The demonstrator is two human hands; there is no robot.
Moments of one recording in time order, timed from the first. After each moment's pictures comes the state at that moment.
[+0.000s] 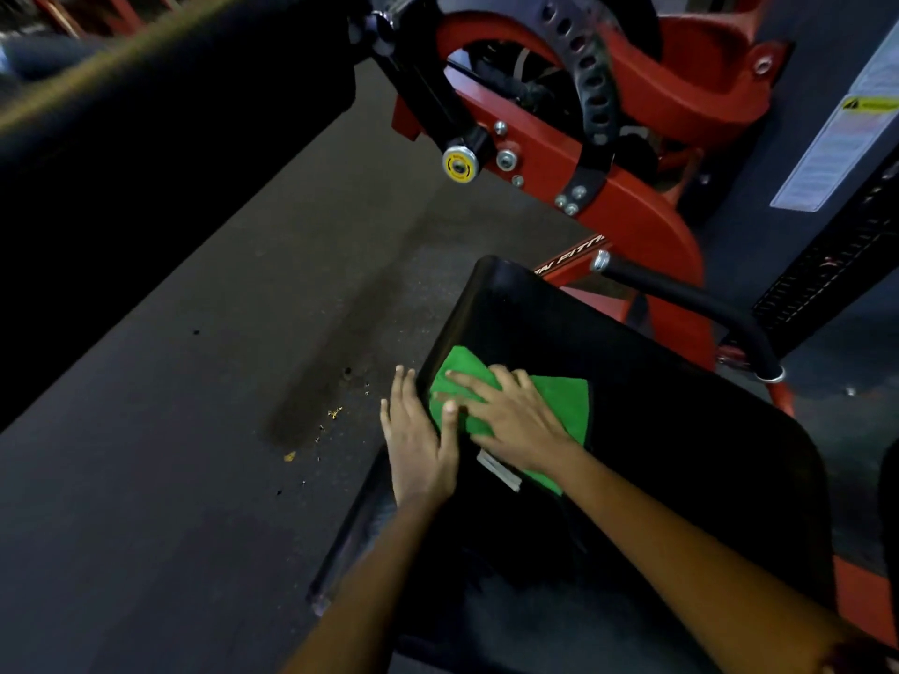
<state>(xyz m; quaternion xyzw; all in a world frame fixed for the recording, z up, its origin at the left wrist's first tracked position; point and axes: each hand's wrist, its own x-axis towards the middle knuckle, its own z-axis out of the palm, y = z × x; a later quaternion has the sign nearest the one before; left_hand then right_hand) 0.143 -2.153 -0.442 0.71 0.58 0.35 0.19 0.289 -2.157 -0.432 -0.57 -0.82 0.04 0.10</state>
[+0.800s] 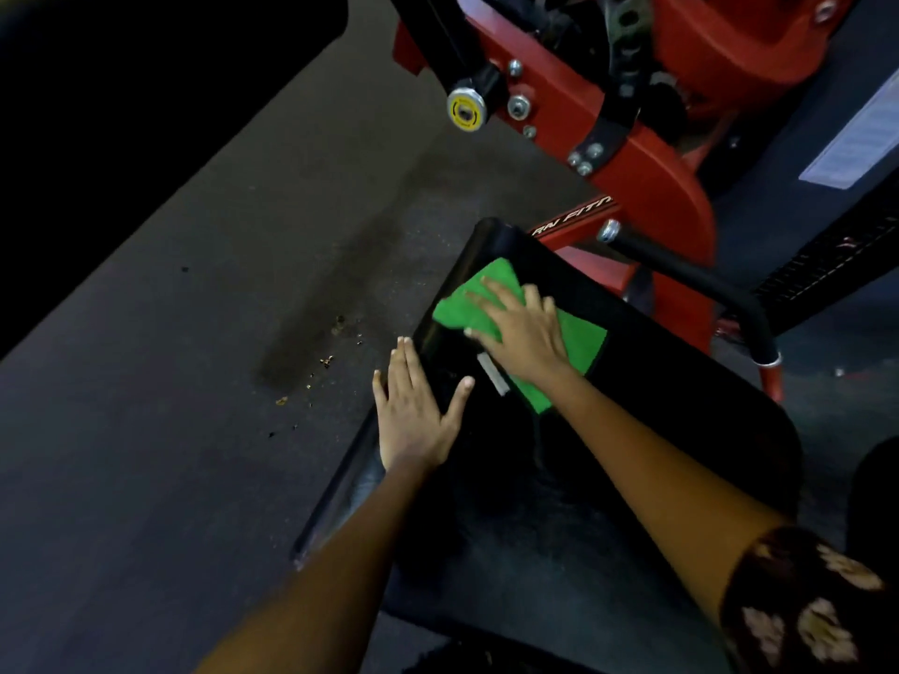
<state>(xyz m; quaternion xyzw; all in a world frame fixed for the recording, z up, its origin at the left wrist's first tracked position) 0.153 -2.149 -0.433 0.75 0.65 0.09 0.13 0.324 -2.095 -0.432 -0.69 -0.71 0.05 0.10</state>
